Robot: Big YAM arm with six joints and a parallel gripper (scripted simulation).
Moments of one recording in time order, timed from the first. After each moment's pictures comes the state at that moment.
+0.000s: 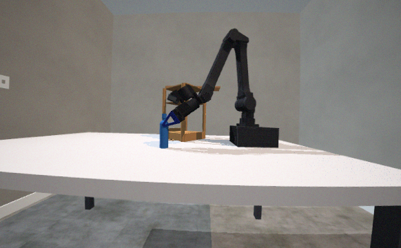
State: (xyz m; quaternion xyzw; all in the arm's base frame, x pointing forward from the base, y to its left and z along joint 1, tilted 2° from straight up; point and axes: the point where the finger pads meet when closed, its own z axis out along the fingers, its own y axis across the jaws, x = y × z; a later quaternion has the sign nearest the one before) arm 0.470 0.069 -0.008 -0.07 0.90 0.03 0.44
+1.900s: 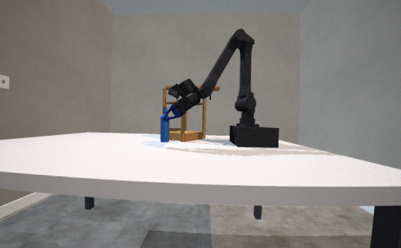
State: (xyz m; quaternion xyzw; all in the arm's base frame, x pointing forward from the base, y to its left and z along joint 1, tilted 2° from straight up) arm 0.468 0.069 0.021 -0.07 0.89 0.03 0.44
